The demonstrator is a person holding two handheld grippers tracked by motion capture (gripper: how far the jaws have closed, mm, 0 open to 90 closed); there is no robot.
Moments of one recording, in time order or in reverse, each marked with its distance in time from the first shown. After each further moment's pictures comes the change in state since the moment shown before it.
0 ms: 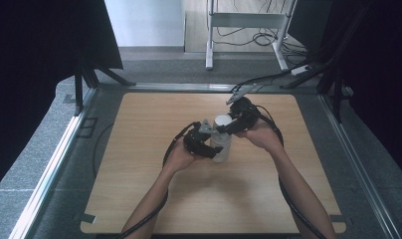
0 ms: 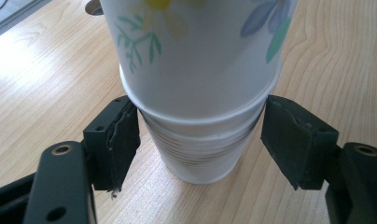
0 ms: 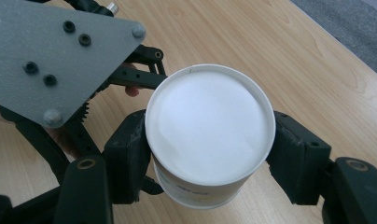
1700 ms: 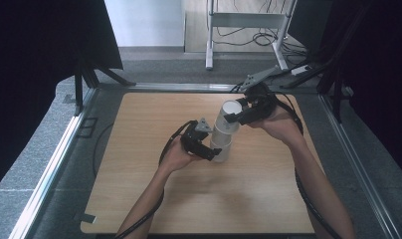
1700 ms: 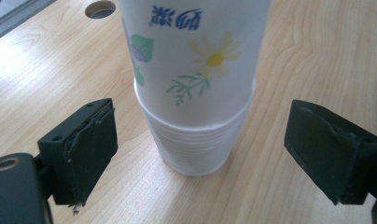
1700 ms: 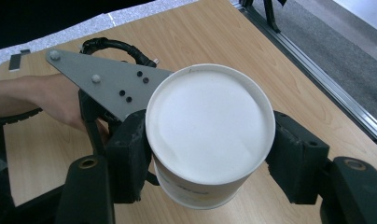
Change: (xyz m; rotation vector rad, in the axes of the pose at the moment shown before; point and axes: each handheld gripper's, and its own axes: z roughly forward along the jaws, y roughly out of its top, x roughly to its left) left arm -0.001 0.003 -0.018 -0.003 -0.029 -0.013; right arm 0.013 0.025 -0.079 -0.093 0.014 -0.066
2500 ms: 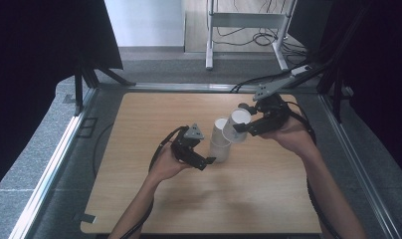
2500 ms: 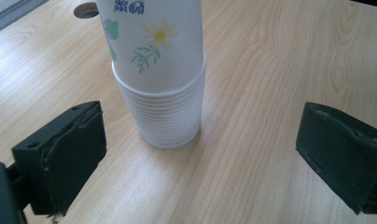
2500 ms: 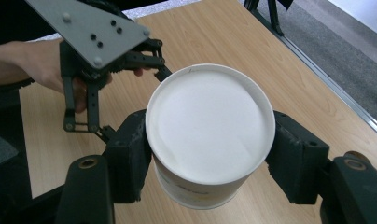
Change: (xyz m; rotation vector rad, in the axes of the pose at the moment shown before) left arm -0.017 -0.014 -0.039 -0.024 -0.039 0.002; right arm 0.014 -0.027 -0.024 -0.019 0.012 -0.023
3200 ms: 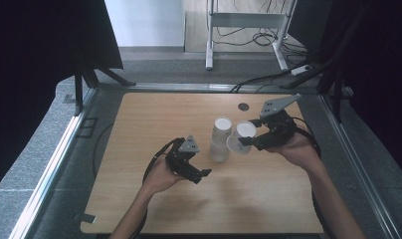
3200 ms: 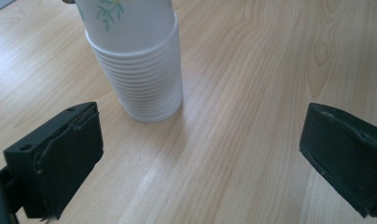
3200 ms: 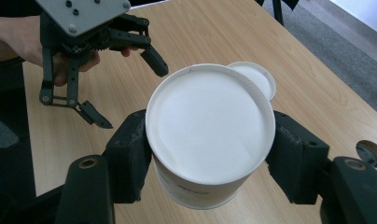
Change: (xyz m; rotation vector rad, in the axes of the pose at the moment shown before) left arm -0.023 -0.025 -0.010 0.007 0.005 0.019; right arm 0.013 -0.036 0.001 -0.018 0.010 -0.020
